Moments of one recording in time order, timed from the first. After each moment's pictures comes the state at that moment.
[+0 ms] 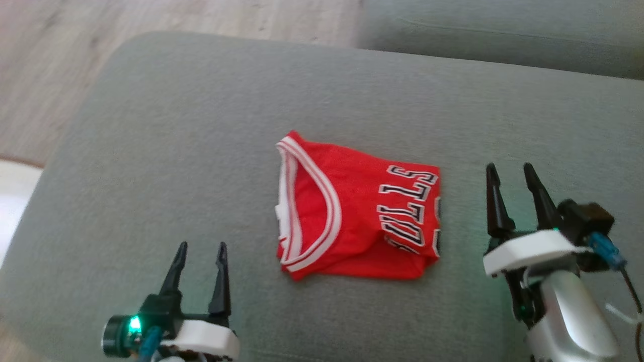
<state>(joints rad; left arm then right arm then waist) -0.04 0.05 -0.19 0.37 -0.14 0.02 -0.25 -0.28 -0.06 0.06 0.52 0.25 0.13 -0.26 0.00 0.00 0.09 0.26</state>
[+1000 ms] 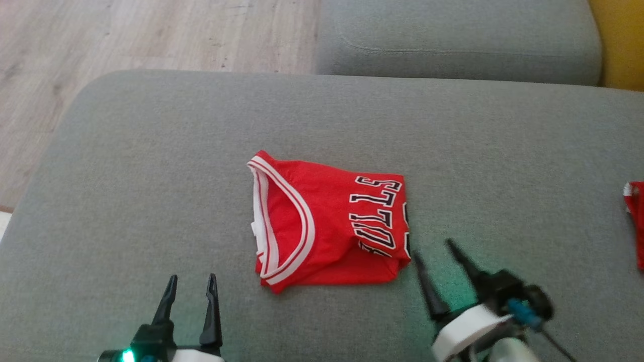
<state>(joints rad) 0.05 0.05 -0.14 0.37 -0.13 0.02 -0.25 -0.07 -0.05 0.25 0.48 0.07 0.13 -0.26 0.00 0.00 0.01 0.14</state>
